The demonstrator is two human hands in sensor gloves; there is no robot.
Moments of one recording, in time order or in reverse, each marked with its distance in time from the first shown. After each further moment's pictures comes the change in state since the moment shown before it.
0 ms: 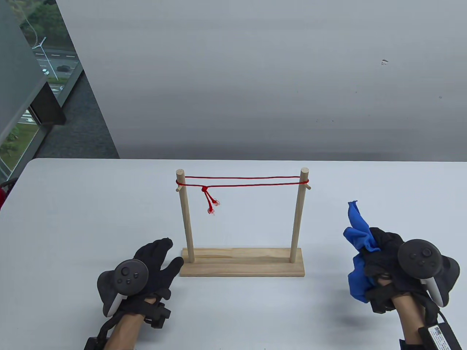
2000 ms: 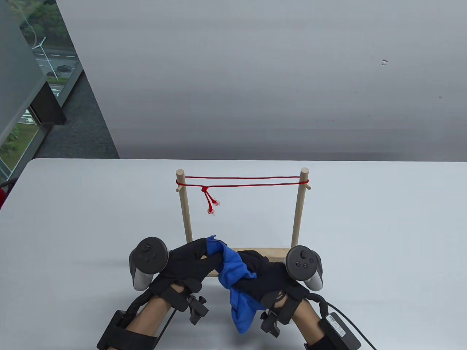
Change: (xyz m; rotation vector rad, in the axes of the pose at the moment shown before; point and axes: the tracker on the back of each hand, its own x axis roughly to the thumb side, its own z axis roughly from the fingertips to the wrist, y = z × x) left_hand 0.094 -0.005 -0.036 -0.219 -0.314 0.575; right_hand 0.141 0.188 0.028 0.608 -0.503 -0.694
